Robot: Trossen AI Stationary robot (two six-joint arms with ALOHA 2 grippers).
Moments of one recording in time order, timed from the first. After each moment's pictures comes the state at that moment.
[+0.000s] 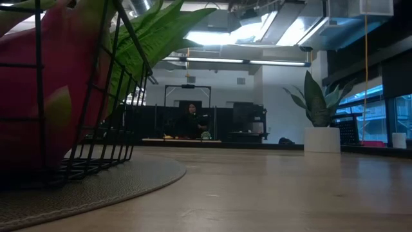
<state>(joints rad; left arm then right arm) -0.59 0.24 0.48 -0.27 -0.42 -0.10 0.15 1.57 2.32 -1.32 -0.11 0.05</state>
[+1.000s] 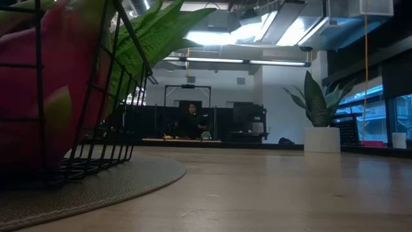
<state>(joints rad) -0.20 0.00 0.07 -0.03 -0.44 0.01 0.17 1.51 2.32 -1.34 -0.02 0.10</state>
